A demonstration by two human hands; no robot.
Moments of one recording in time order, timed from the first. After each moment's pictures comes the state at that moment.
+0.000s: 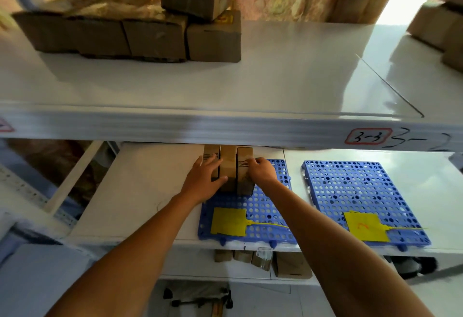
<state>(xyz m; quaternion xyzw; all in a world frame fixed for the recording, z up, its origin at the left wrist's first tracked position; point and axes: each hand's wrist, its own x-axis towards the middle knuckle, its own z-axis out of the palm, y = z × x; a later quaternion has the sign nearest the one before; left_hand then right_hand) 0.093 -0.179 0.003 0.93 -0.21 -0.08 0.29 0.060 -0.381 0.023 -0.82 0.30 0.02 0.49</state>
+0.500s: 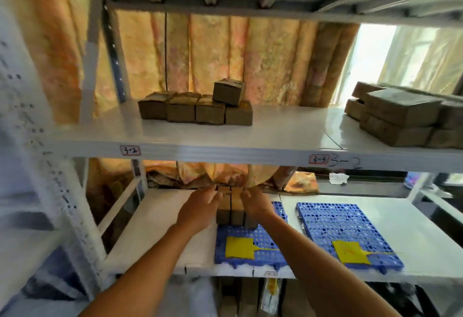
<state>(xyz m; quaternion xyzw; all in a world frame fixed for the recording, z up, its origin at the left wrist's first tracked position) -0.024 -0.091 0.133 0.91 -0.21 0.01 0.35 -0.061 -0.284 0.147 -0.92 0.18 -0.05 0.34</state>
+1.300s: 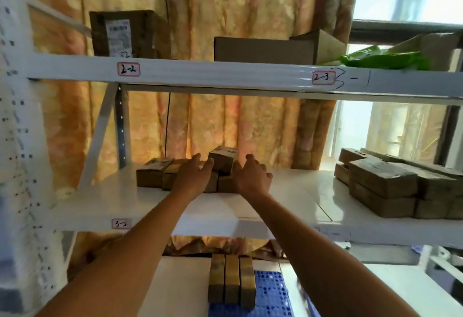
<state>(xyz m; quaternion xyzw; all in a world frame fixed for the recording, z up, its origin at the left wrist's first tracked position) 0.052 -0.122 0.378 0.87 -0.14 0.15 0.45 -0.002 -0.283 0.382 -0.91 0.15 -0.31 0.24</state>
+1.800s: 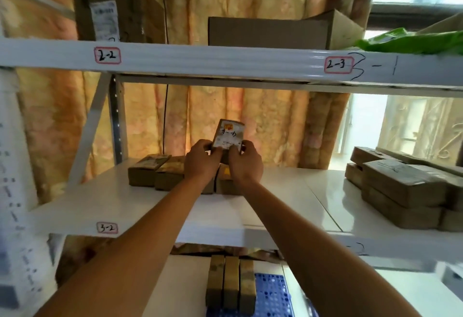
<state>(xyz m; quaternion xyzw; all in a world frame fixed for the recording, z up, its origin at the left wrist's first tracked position) 0.081 -0.173 0.400 0.79 -0.13 0.27 0.53 0.046 -0.283 0.397 -0.80 0.12 -0.38 0.44</state>
